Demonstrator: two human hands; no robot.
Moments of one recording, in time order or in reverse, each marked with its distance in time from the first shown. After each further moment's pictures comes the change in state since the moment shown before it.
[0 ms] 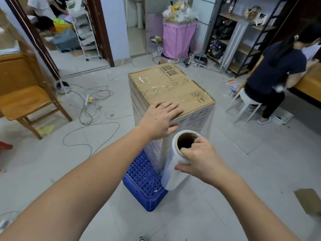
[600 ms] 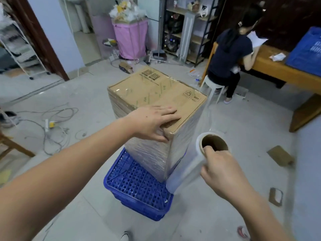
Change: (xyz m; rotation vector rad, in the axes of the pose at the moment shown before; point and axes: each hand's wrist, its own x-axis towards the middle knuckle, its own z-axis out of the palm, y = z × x) left_hand 0.045 -0.089 -0.022 -0.047 -0.210 0.649; right_hand 0.008 -0.058 -0.005 0.052 -0.058 0.804
